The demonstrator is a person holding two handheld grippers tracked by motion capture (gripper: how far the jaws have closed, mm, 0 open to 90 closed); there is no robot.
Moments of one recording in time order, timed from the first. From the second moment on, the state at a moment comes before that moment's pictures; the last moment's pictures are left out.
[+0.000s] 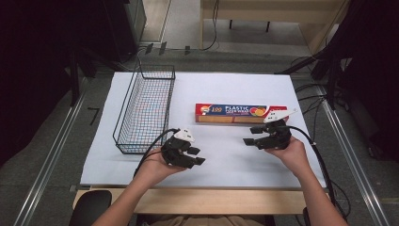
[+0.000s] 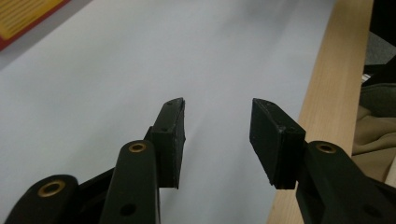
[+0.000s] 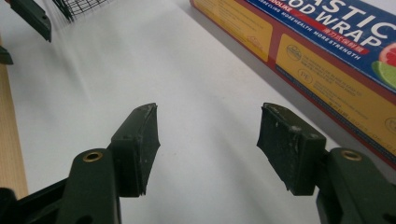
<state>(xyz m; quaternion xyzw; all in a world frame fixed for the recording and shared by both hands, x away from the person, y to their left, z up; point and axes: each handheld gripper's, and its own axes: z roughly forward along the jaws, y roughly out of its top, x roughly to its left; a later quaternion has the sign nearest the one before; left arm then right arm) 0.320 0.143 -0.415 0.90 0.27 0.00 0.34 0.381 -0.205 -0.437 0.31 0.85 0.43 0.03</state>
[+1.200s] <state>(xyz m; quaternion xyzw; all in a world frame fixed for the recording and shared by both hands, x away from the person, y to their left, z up) 0.332 0.150 -0.410 0.89 0.30 0.00 0.34 0.376 -0.208 -0.440 0.30 0.87 0.40 0.04</state>
